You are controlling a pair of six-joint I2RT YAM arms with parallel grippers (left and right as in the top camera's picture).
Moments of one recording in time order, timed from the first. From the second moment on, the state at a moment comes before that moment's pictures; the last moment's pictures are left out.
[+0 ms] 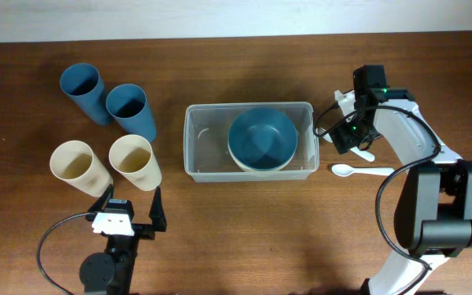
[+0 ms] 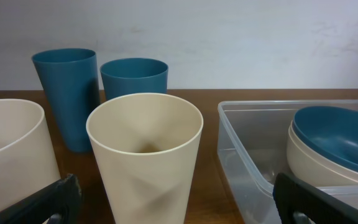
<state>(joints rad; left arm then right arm) 0.03 0.01 0.01 -0.07 0.12 -0.04 -0.02 1.94 1.40 -0.83 0.13 -0.40</state>
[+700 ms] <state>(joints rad) 0.03 0.01 0.01 -0.07 0.12 -0.04 -0.02 2.01 1.40 -0.79 0.10 -0.45</state>
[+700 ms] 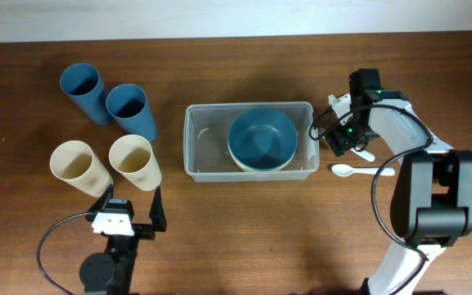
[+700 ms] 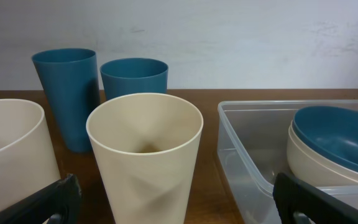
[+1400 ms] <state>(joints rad) 0.03 0.01 0.01 -0.07 0.12 -0.04 -0.15 2.01 1.40 -0.78 -0.03 -0.44</state>
